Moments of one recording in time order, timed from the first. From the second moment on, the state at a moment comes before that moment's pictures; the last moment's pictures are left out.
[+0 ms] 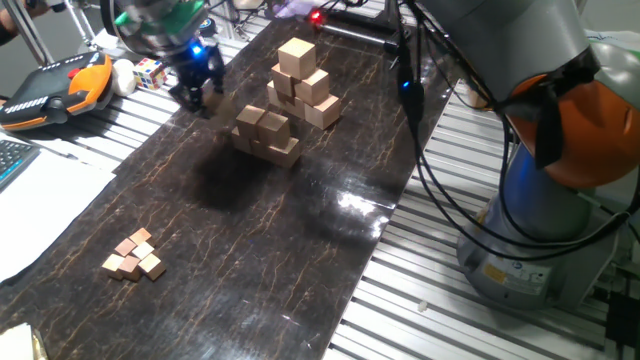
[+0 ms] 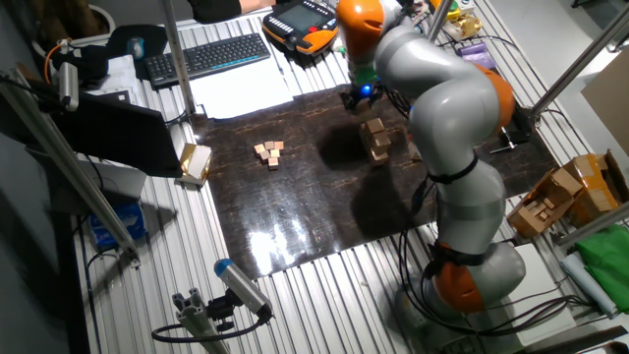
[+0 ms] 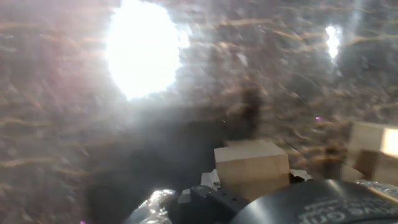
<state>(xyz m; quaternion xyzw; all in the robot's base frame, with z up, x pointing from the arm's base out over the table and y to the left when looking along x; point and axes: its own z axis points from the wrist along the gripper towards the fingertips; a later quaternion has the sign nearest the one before) 0.625 -0.009 0.162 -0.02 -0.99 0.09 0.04</state>
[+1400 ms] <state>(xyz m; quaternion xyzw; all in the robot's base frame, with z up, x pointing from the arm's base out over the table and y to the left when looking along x) 0.573 -0.039 0.156 -0.01 -0.99 0.08 0.06</state>
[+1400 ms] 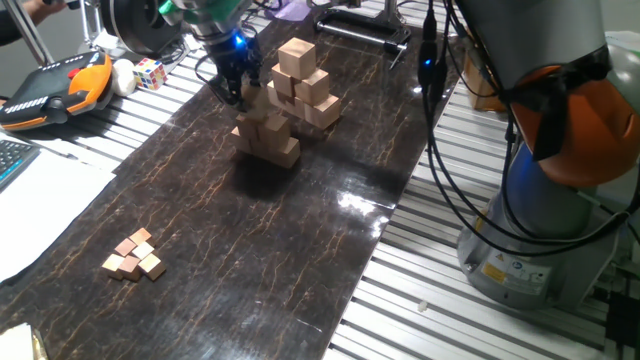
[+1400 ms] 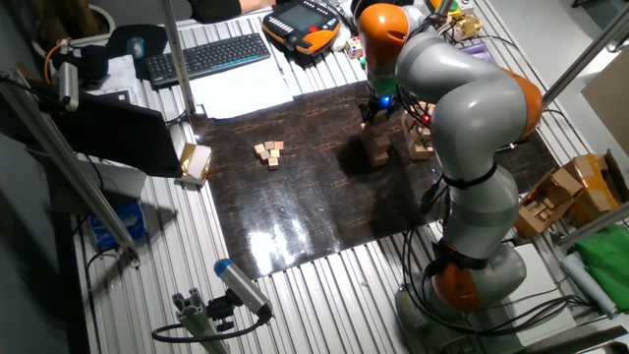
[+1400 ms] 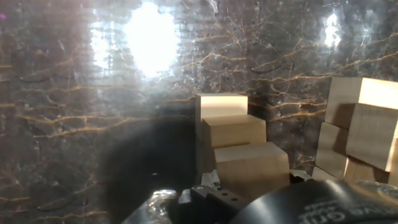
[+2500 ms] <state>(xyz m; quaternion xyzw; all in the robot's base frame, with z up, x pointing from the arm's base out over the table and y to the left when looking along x) 0.569 -0.040 0.151 -0.03 -0.99 0.07 0.07</state>
